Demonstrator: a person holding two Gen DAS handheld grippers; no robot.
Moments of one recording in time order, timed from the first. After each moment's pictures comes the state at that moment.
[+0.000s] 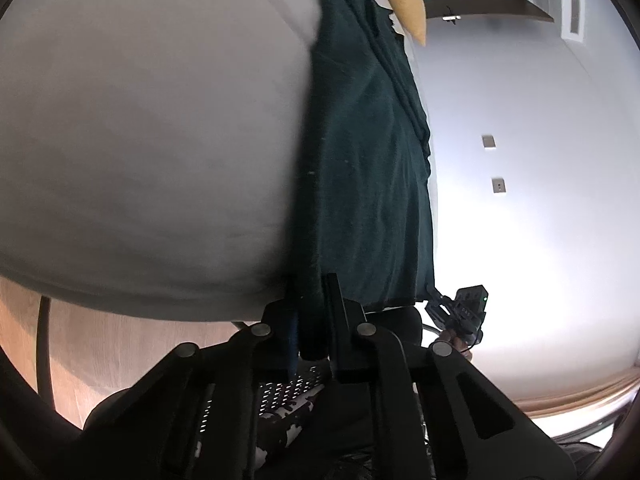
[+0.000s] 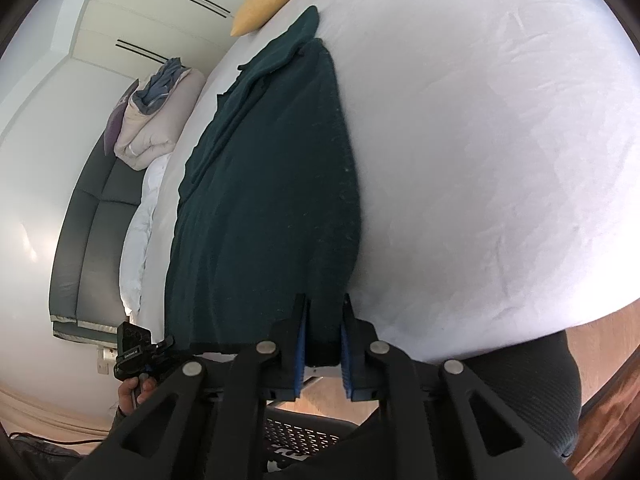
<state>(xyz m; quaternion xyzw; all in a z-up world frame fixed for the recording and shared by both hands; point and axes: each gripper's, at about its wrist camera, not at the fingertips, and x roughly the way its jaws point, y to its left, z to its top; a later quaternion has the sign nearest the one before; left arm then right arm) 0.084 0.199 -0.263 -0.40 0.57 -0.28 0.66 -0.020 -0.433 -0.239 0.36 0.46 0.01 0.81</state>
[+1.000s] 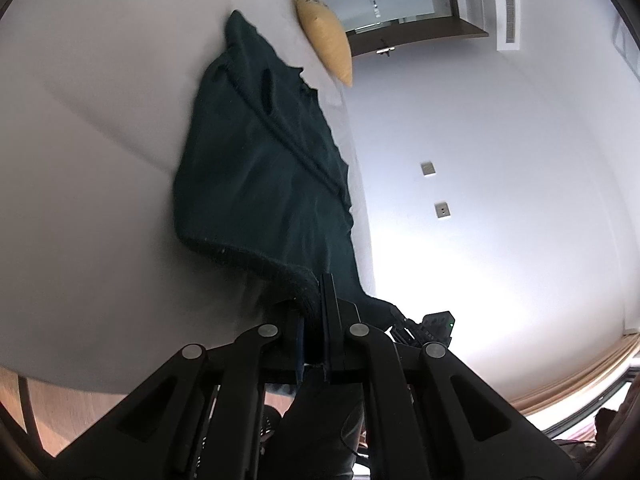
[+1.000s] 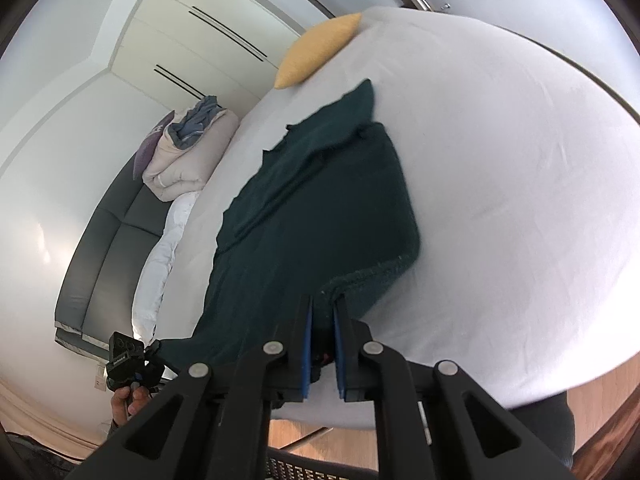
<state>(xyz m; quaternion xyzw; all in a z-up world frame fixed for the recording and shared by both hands) 0.147 0.194 -0.179 -0.44 0.45 -0.34 0.70 0.003 -0.424 -0.174 0.33 0.36 0.02 0.87</state>
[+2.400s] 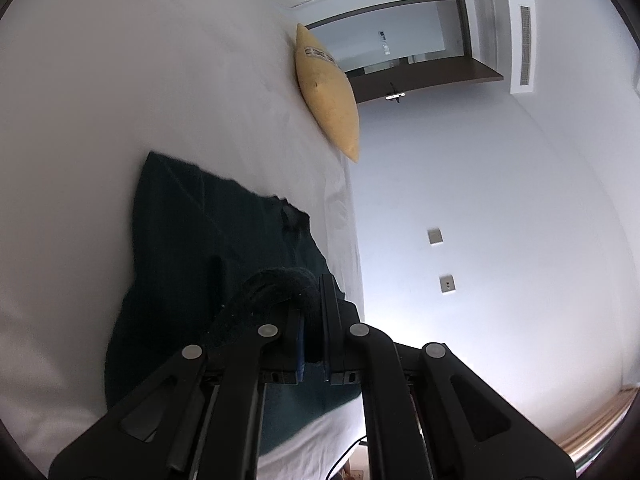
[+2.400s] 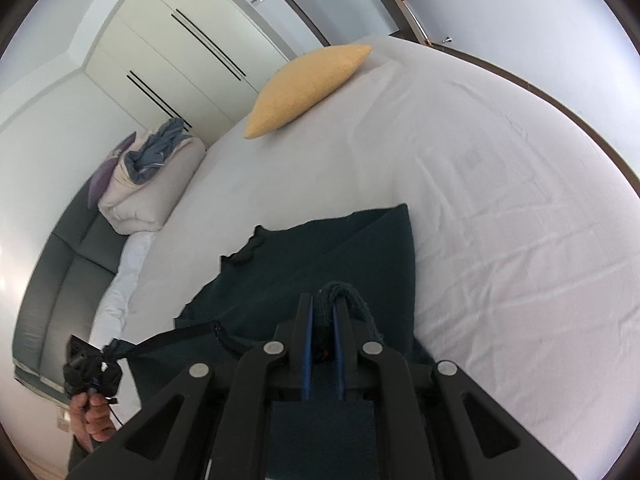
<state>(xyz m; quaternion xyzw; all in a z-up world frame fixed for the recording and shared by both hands) 0.463 0.171 -0.139 -0.47 0.42 -0.30 0.72 0.265 -0.481 -0.141 0.27 0.36 -0.05 0.89</state>
